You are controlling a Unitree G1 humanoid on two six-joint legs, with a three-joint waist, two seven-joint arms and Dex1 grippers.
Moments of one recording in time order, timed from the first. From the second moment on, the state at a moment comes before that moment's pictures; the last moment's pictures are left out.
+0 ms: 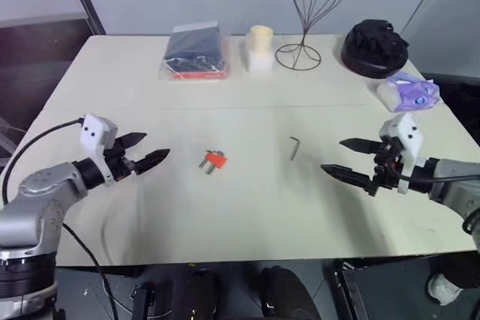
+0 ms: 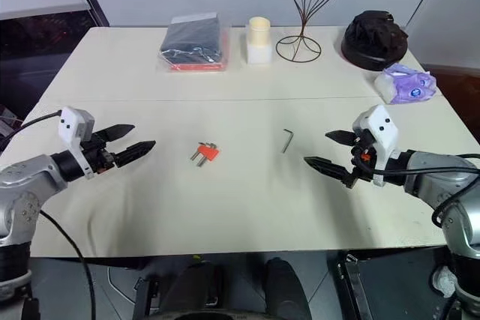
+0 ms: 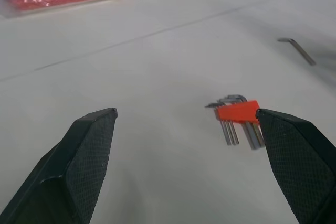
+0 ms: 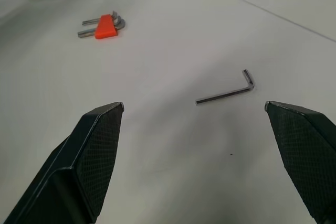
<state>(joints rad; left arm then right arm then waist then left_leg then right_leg) -0.19 0.67 0.34 -0.22 -0.55 0.67 -0.78 -0.14 -0.88 -0.29 -0.41 0.63 0.82 0.84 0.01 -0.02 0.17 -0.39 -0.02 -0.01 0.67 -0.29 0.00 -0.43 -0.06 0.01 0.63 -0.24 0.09</state>
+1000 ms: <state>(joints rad) -0.22 0.68 0.25 -0.11 -0.49 0.51 -0.81 -0.23 -0.84 -0.25 -0.35 0.59 0.88 0.66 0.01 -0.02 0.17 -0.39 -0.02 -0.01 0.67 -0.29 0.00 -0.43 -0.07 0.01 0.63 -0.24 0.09</state>
